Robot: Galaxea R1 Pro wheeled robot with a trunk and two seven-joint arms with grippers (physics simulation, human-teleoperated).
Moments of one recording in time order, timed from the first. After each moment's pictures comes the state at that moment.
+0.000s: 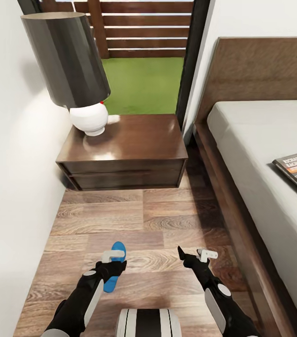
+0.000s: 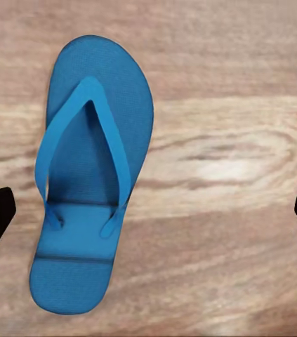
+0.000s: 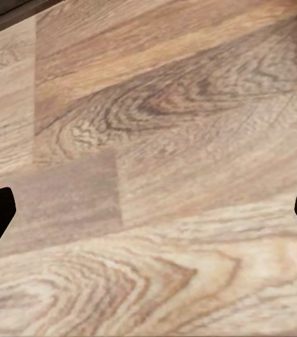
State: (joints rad) left arm -0.44 -0.12 -0.01 -0.86 0.00 0.35 -0.04; right arm -0.42 0.06 -0.04 -0.73 -0.25 -0.17 0.21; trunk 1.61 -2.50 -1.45
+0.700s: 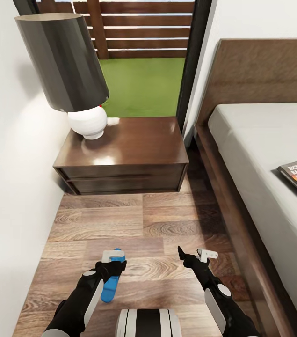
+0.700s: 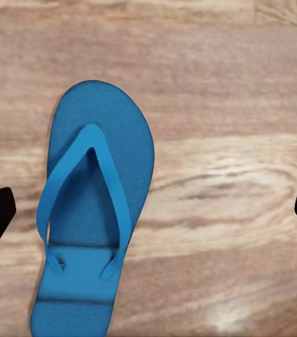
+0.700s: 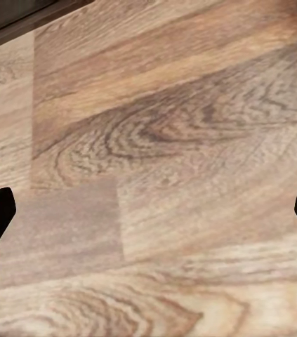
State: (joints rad) left arm -0.44 -0.12 -0.01 -0.86 0.00 0.35 -0.03; right arm -0.42 0.06 -0.04 -0.73 -0.25 -0.17 0.21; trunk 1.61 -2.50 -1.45
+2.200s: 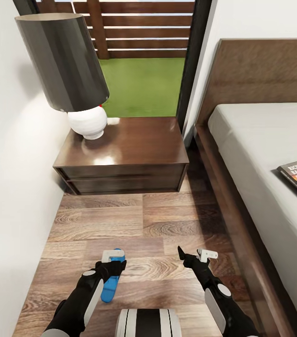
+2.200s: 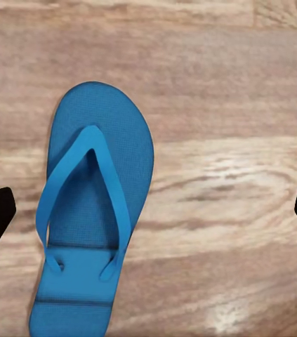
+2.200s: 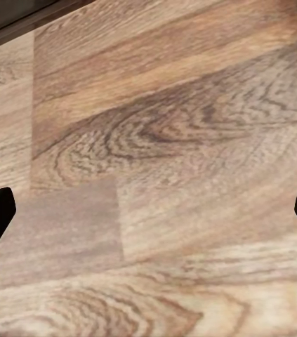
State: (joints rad) left arm -0.44 -0.12 0.00 -0.86 0.00 0.35 -0.04; right arm -0.42 0.06 -0.04 -0.73 -0.25 -0.17 0.21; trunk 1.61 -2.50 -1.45
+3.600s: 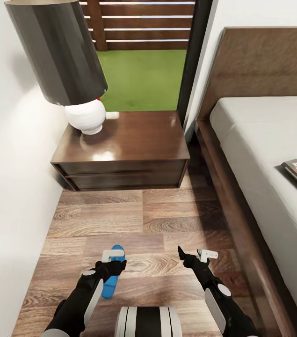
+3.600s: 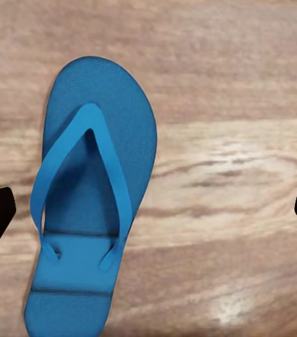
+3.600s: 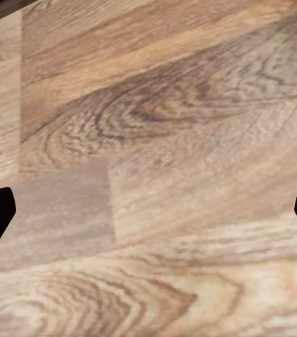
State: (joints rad) left arm -0.44 -0.12 0.00 -0.86 0.00 0.35 -0.04; right arm -0.42 0.06 -0.04 -0.73 -0.25 -0.17 0.21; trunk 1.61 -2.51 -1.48
